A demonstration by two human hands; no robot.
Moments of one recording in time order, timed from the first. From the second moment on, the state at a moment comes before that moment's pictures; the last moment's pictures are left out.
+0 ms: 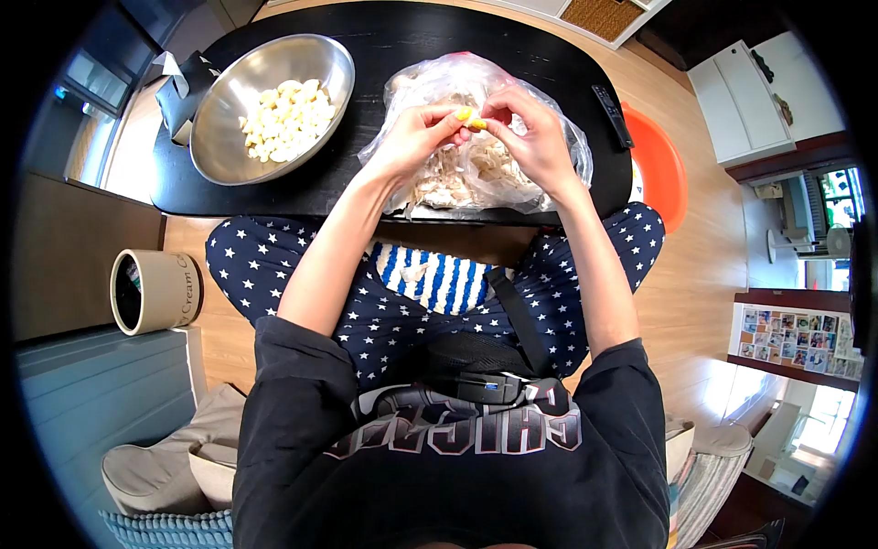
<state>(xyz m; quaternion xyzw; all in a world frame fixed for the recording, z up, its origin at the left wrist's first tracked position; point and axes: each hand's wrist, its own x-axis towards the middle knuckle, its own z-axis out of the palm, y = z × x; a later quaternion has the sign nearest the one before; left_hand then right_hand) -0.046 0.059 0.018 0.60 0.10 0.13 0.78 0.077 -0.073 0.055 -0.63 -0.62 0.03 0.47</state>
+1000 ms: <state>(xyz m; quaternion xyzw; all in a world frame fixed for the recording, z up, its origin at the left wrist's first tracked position) -0.038 0.057 0.008 0.48 0.15 0.13 0.86 0.072 -0.085 0.025 -0.72 -0.52 0.02 0.45</state>
